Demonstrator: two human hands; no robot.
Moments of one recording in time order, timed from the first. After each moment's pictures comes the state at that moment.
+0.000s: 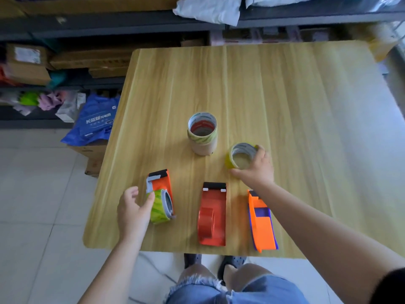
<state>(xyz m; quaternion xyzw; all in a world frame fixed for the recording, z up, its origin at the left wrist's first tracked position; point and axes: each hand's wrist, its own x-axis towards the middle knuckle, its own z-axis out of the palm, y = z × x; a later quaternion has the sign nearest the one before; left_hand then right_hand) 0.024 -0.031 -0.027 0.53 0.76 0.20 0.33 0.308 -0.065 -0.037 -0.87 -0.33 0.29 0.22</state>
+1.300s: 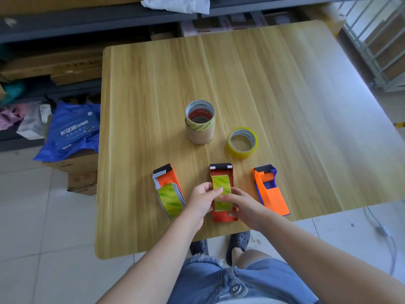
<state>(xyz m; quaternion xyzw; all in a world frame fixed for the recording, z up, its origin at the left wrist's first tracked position) 0.089 -0.055 -0.024 0.43 0.50 0.03 0.75 0.194 -0.140 -0.052 -0.62 -0.03 0.67 0.41</state>
